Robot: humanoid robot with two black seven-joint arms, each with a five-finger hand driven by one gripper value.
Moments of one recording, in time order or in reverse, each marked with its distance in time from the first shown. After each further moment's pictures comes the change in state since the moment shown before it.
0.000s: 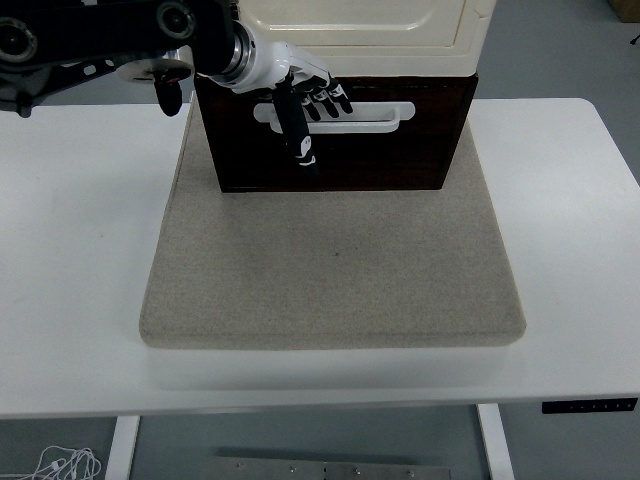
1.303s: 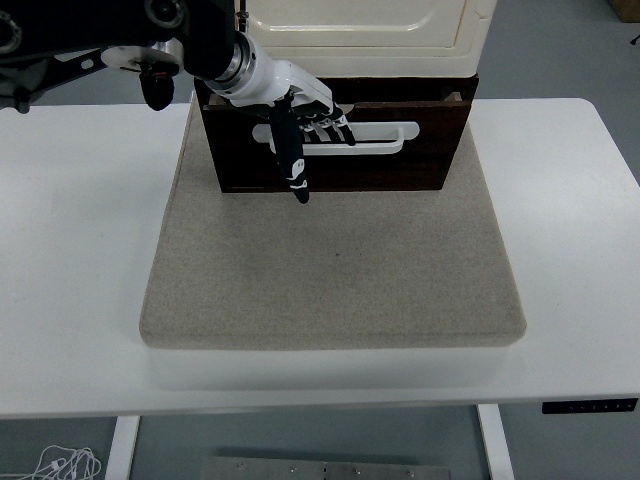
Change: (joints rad) left arm -0.002 0.004 -0.018 0.005 -0.003 -0.209 -0.005; right arm 0.000 0.000 0.000 0.000 0.000 0.000 0.000
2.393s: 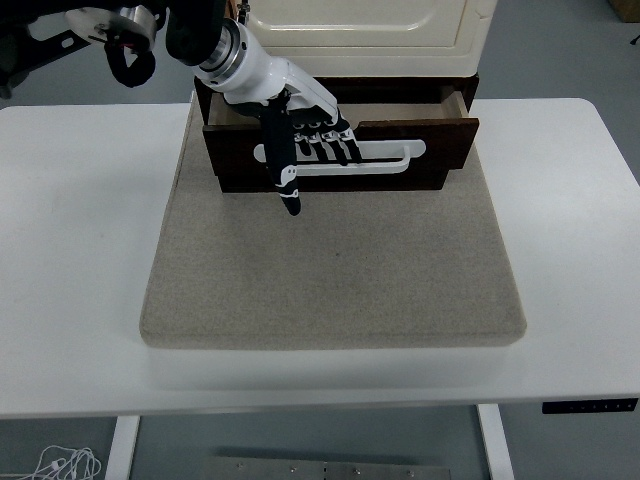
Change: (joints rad) left arm -0.004 0.049 -0.085 -0.018 -0.016 -0.179 -0.001; right arm 0.000 0.000 0.000 0.000 0.000 0.000 0.000
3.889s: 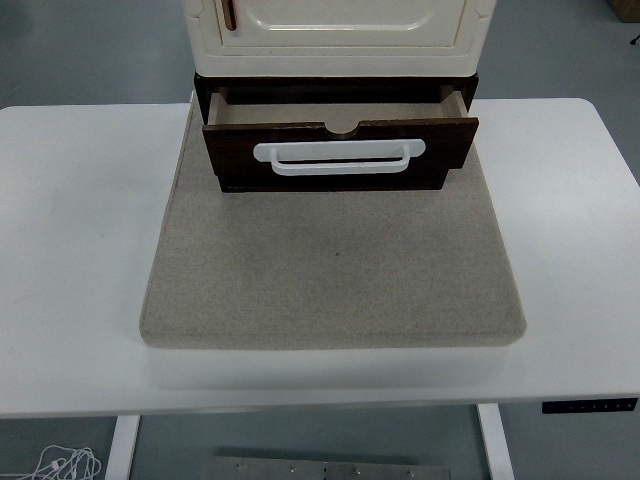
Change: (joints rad) left arm 0.034 0.018 -0.766 0.388 -0.096 0.567 -0.516; right arm 0.000 0.000 0.000 0.000 0.000 0.000 0.000
